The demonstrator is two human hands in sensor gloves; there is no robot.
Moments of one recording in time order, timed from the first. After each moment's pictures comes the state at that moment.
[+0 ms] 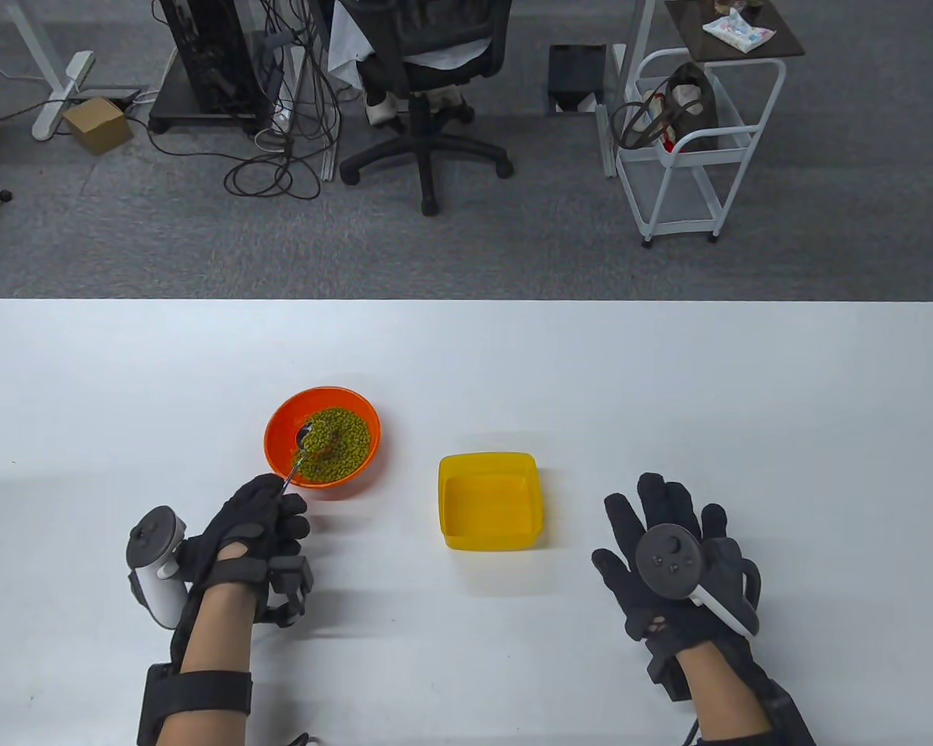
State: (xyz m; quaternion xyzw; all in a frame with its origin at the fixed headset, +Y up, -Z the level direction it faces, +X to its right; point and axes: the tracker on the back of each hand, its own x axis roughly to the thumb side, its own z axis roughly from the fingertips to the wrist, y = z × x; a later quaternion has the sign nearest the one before) left_hand -0.324 -0.783 -0.281 -0.08 0.21 0.72 0.66; right_hand 0.194 -0.724 -0.244 0.05 0.05 0.99 0.14
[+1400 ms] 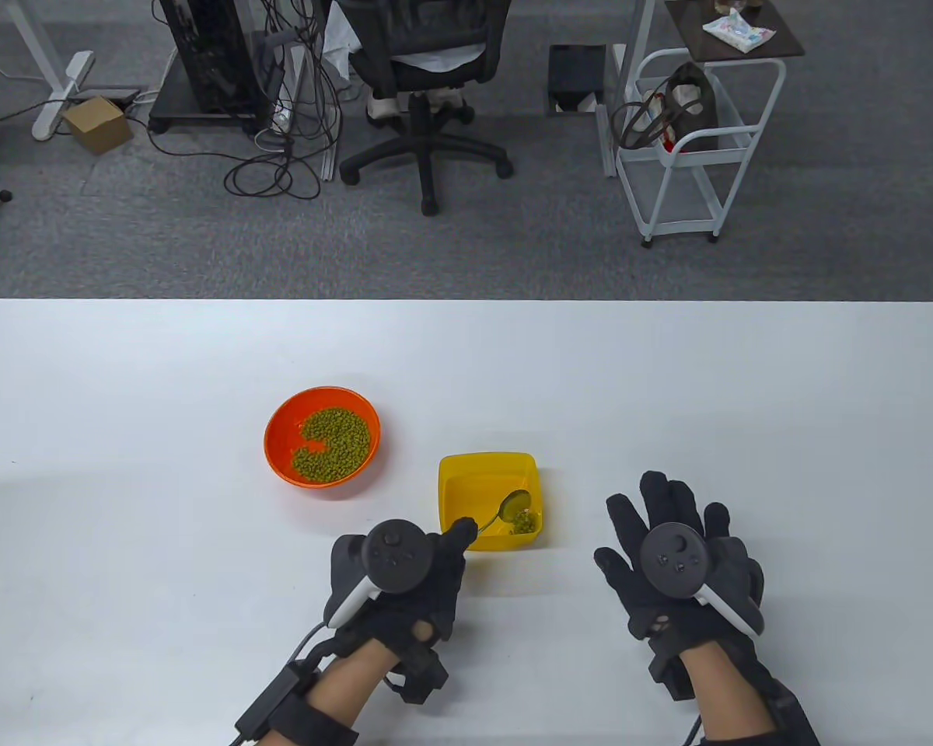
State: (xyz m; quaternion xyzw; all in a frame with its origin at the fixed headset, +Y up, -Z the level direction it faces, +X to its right) left_hand -0.113 -0.739 -0.250 -0.08 -0.17 0.26 0.95; right_hand 0.197 -0.723 -0.244 0.05 0.05 0.99 0.15
